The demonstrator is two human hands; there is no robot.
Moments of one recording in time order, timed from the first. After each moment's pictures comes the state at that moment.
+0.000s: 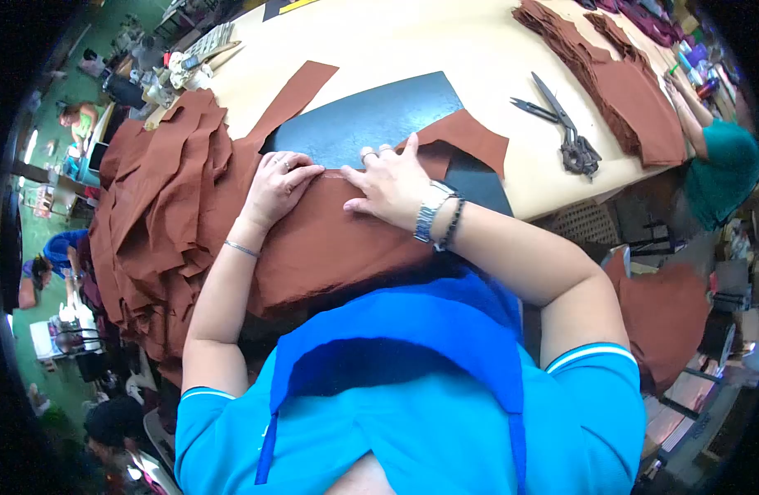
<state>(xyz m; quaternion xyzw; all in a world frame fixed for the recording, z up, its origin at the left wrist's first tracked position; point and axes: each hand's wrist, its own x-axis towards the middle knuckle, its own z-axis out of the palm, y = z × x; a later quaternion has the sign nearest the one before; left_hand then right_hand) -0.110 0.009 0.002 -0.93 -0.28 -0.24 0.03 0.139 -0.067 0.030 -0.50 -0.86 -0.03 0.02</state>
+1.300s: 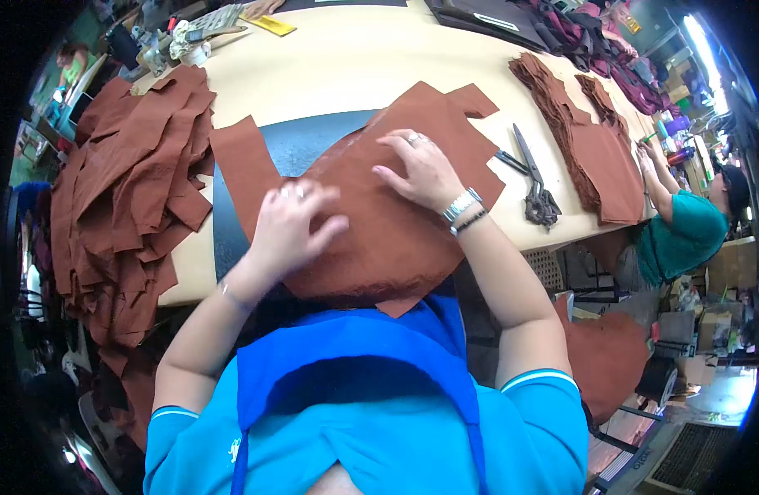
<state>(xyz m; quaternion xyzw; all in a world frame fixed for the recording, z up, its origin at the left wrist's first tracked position) -0.039 -0.076 0.036 -0.86 -0.44 -0.25 -0.07 0.224 -0.010 0.024 -0.45 -0.85 0.07 0.25</state>
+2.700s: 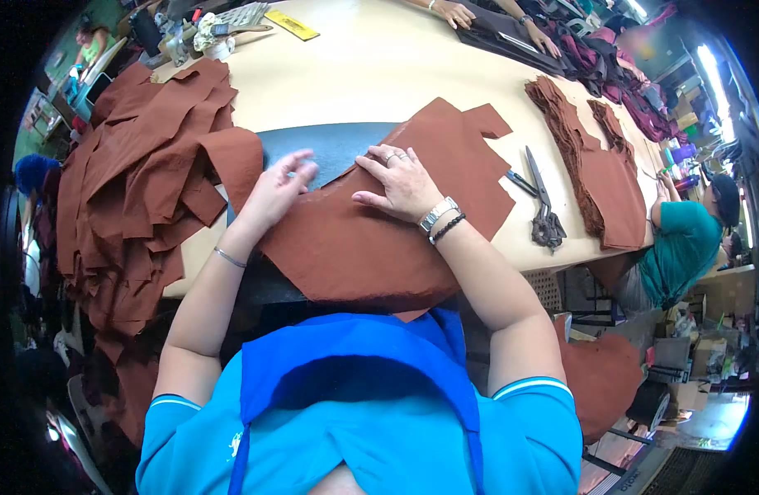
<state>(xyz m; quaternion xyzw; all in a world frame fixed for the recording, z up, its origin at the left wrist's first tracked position) -0.089 0.002 -0.017 -0.64 -0.52 -0.34 -0.45 0.185 0.008 0.001 -0.39 -0.91 0.02 0.17</state>
